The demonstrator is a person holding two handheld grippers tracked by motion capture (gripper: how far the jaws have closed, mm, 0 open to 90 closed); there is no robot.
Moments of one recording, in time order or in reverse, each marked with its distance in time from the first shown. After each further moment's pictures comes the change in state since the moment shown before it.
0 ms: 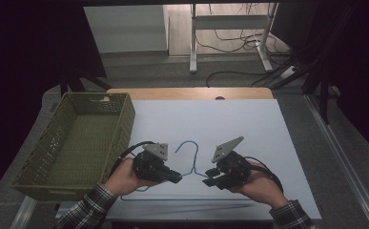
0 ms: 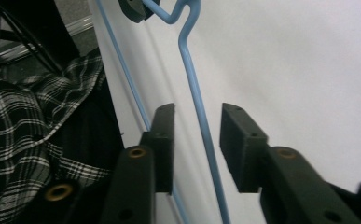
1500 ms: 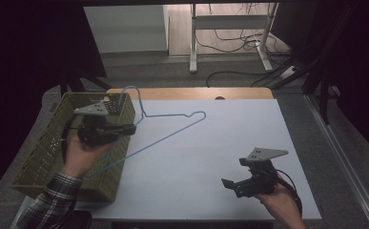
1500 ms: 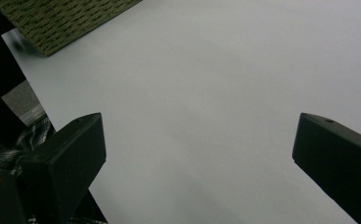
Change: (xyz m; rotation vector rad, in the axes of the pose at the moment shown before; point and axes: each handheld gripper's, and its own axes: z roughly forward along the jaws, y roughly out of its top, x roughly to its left) left arm 0.017 -0.036 -0.143 -0.321 0.446 -0.276; right arm -0.005 -0.066 -0.029 -0.284 -0.234 0.291
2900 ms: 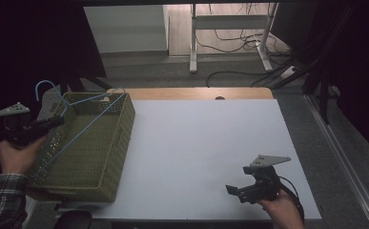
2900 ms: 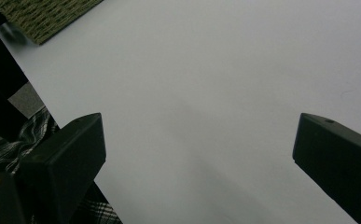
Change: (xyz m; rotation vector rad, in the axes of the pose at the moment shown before) left arm 0.115 -0.094 -0.111 -0.109 0.369 -0.223; right arm -0.008 -0.027 0.004 0.039 0.010 0.085
